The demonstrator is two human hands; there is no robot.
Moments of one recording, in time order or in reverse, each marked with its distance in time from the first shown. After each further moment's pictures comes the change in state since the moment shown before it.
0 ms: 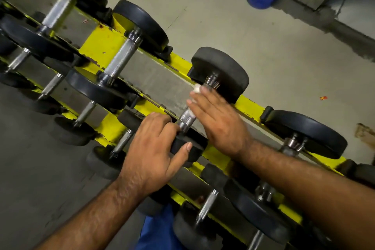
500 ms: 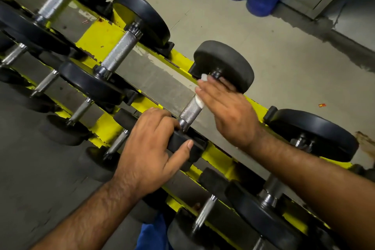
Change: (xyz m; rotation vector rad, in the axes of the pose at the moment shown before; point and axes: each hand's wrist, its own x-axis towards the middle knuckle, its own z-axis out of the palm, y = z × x) left_hand -0.002 0.001 0.003 -0.074 0.051 -0.036; right_hand 0.004 0.017 -0.004 0.000 0.094 0.054
